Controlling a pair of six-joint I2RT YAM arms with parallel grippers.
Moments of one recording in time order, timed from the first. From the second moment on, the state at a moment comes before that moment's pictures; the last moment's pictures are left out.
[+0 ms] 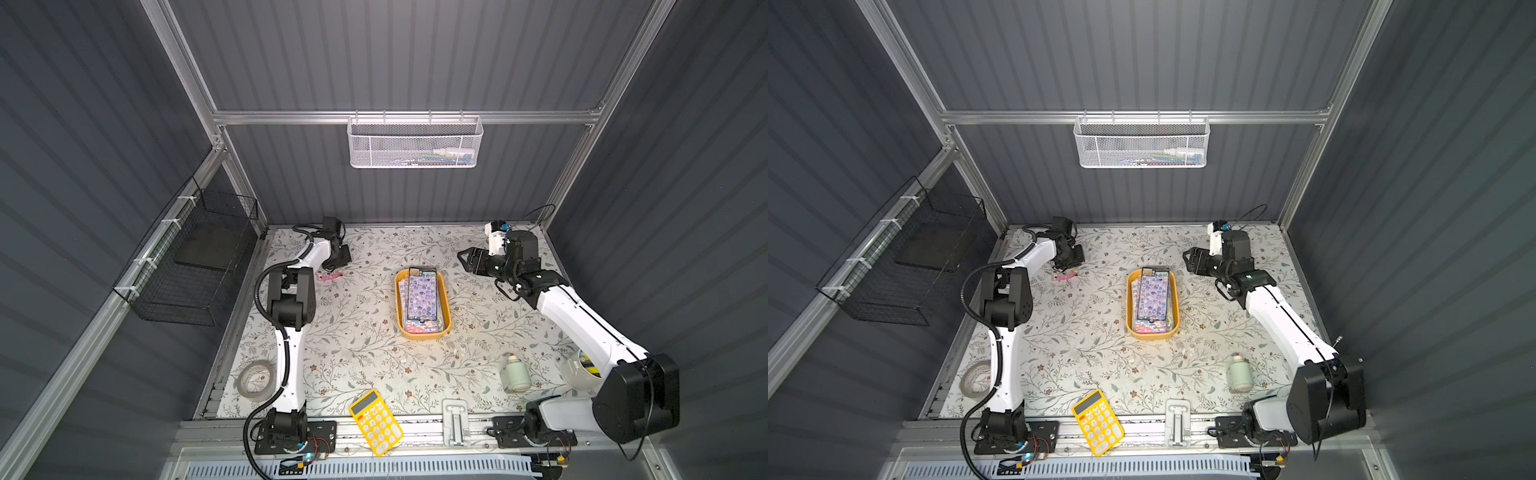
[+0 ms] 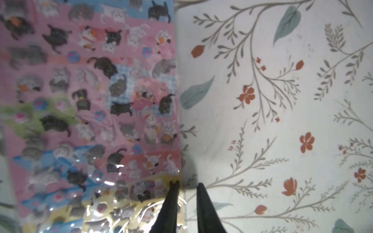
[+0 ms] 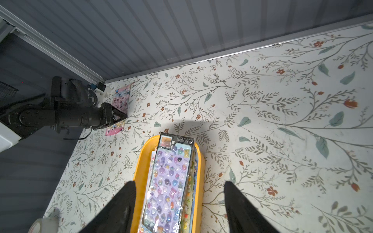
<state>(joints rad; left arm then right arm) -0.13 2.36 1.93 -0.69 0.05 -0.35 0.24 1.37 1.09 -0.26 -0.28 0.37</state>
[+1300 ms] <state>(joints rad) -0.27 2.12 1.79 -0.67 -0.01 -0.37 0.45 1.51 1.11 -0.48 -0.20 0.31</state>
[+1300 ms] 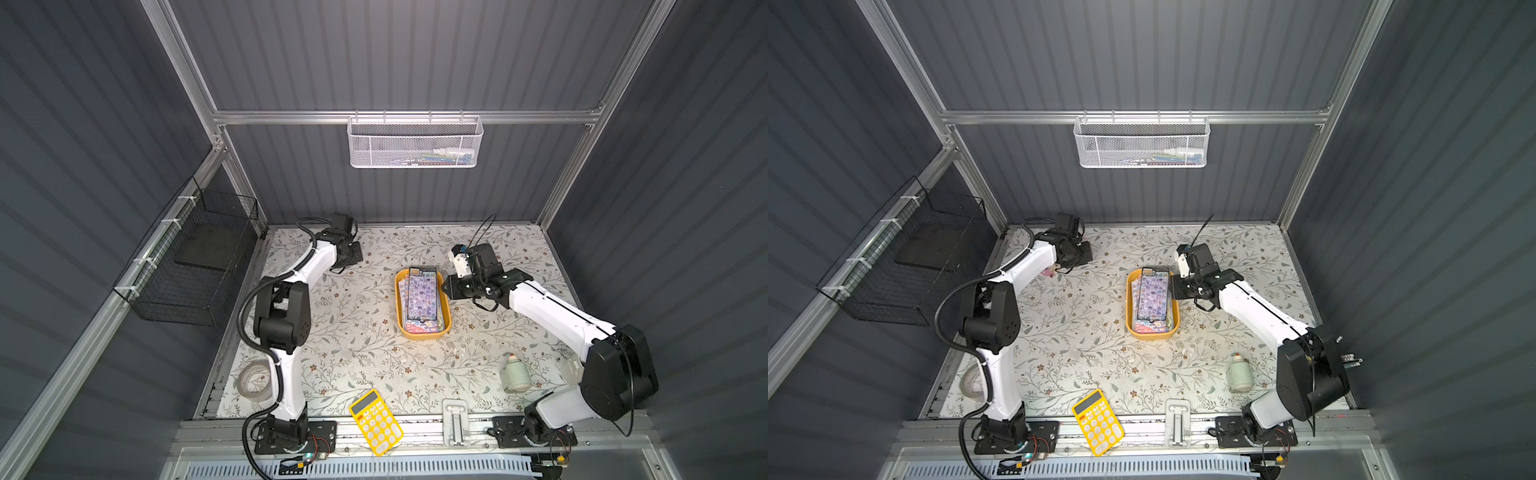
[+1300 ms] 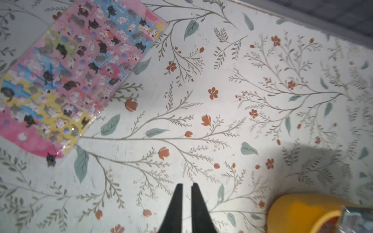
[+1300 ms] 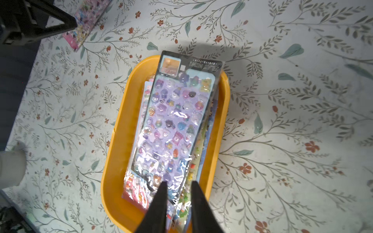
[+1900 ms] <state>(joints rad) -0.22 2.52 2.31 -0.81 -0.09 -0.28 0.45 1.58 1.11 -0.45 -0.25 0.33</state>
